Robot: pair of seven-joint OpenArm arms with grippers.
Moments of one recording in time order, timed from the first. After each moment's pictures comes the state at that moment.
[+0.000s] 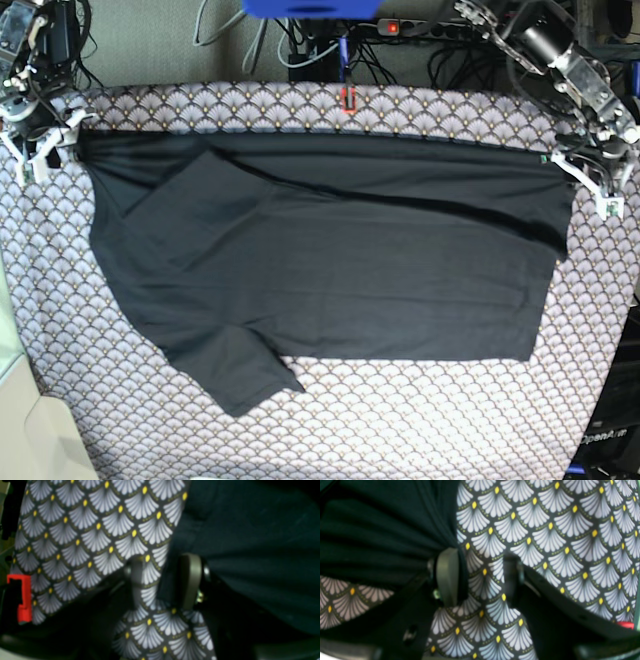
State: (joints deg) left arm -3.0 -3.9 -55.4 81.0 19.8 -40.7 35.3; right arm -20.1 17.2 36.3 84.7 8.9 40.7 -28.1
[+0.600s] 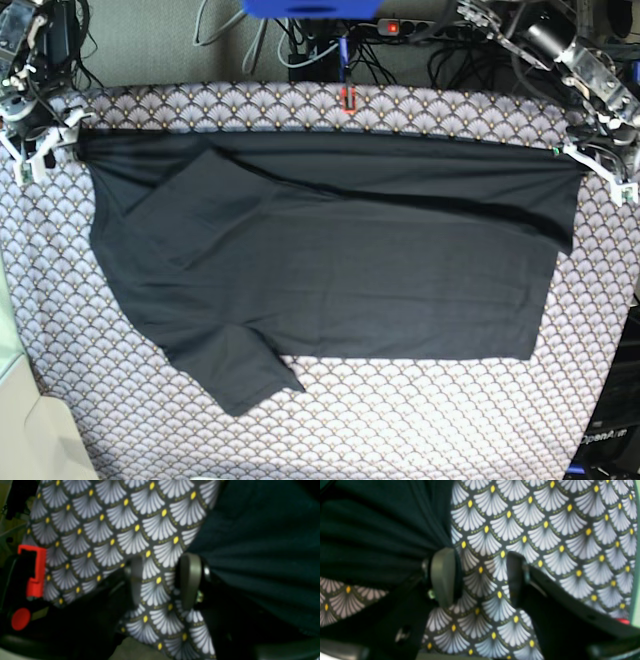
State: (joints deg) left arm -3.1 -3.9 -60.9 81.0 19.8 -40.6 35.3; right arm -20.6 17.2 36.7 86.5 8.0 40.6 -29.0
